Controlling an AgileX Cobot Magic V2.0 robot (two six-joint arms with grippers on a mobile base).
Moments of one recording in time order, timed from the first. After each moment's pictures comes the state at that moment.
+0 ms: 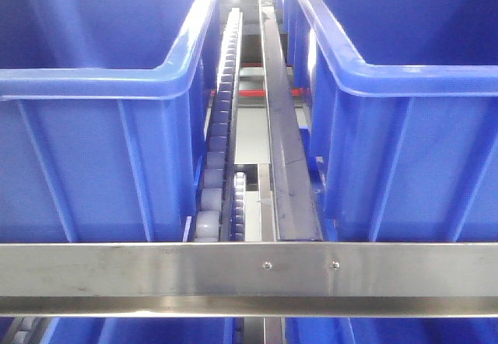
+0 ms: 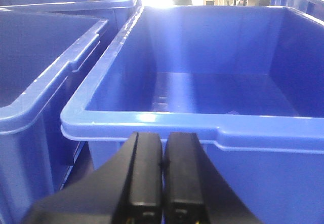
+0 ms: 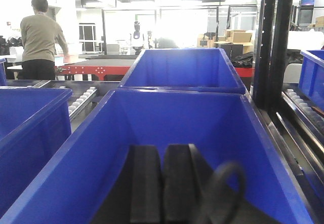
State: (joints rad) left arm 0.02 0.00 0.01 0.10 0.05 -0.12; right arm 0.15 0.12 -0.39 -0.28 0.17 0.32
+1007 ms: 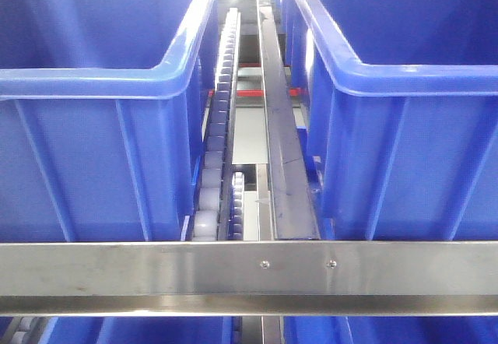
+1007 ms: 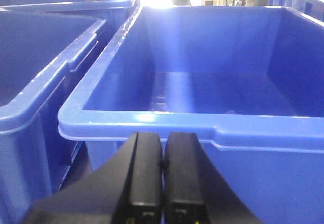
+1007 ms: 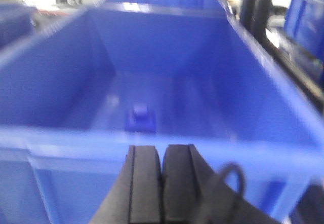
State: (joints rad) left arm 0.02 0.00 0.01 0.10 0.05 -0.12; right arm 0.02 -0.01 0.01 0.06 0.06 -0.04
